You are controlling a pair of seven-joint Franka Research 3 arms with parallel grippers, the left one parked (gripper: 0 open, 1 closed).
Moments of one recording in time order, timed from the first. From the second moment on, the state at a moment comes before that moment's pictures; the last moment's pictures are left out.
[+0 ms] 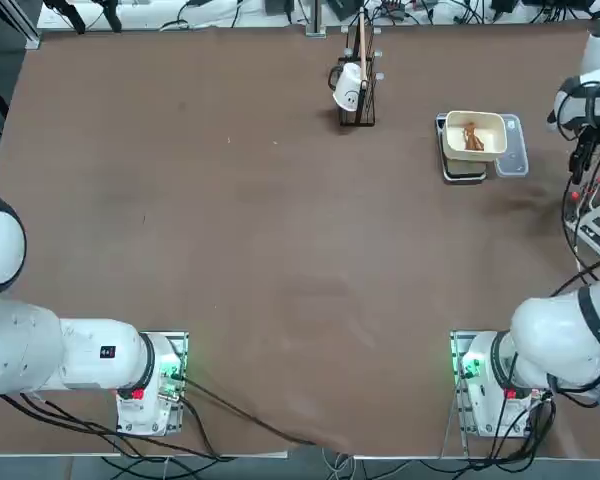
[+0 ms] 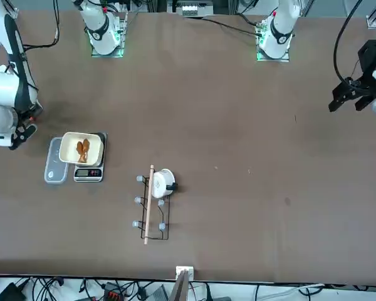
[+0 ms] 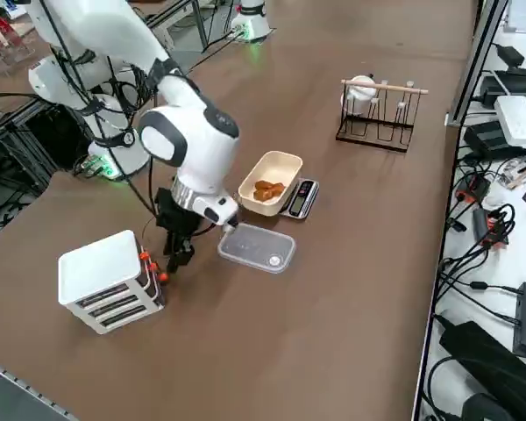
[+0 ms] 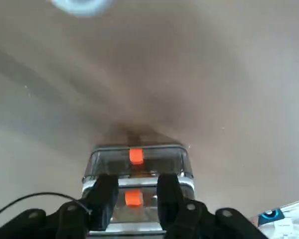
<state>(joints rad) -0.38 0.38 -0.07 -2.04 -0.61 2.12 -0.78</state>
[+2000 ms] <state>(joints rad) -0.42 0.38 -0.07 -2.08 -0.64 2.15 -0.77</state>
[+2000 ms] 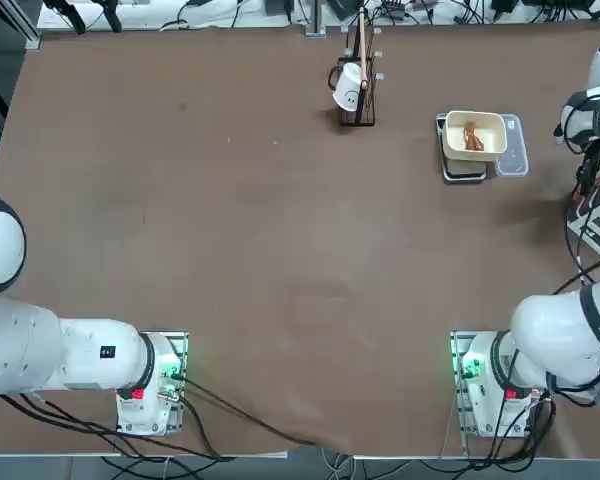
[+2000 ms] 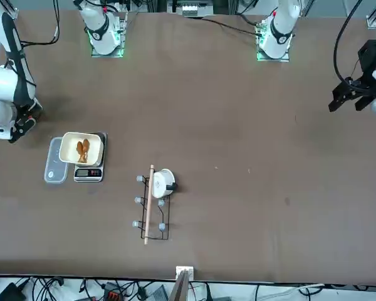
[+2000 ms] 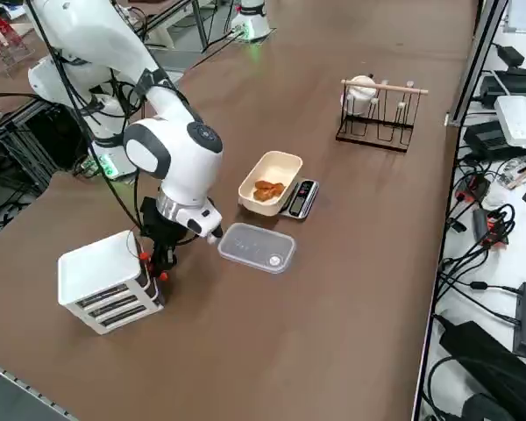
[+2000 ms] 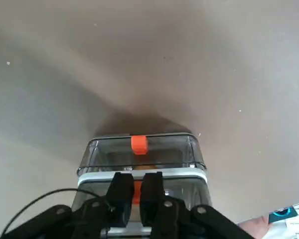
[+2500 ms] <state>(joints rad) -0.42 0.38 -0.06 -2.08 -0.64 2.15 -0.75</state>
